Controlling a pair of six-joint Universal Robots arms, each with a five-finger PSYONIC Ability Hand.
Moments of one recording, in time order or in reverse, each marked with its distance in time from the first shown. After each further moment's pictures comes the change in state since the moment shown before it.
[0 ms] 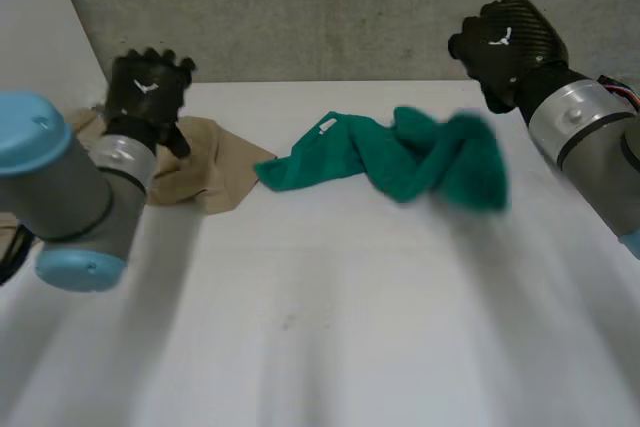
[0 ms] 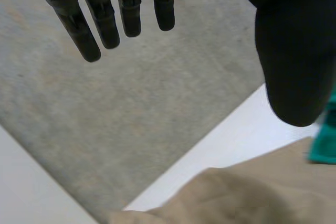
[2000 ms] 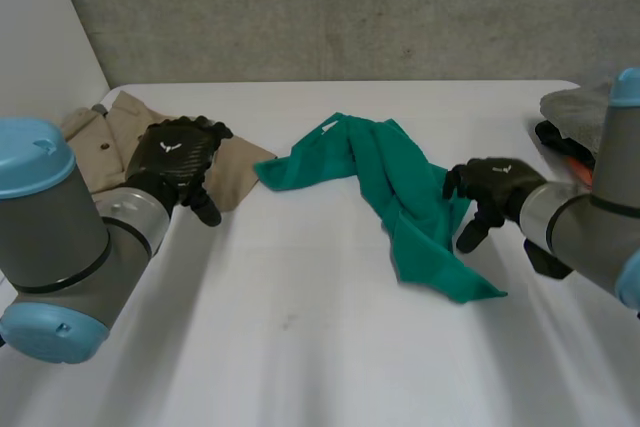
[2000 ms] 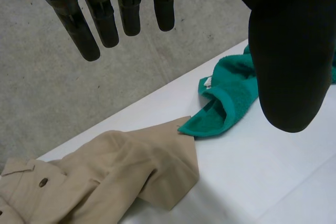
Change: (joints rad) left arm -0.058 0.122 -0.151 -0.234 0.035 -0.198; right arm 0.012 0.136 0.045 0.464 0.177 0.550; left_hand 0.000 -0.010 -0.014 -0.008 -0.010; right_hand -0.585 -0.641 -0.656 -0.664 -0.687
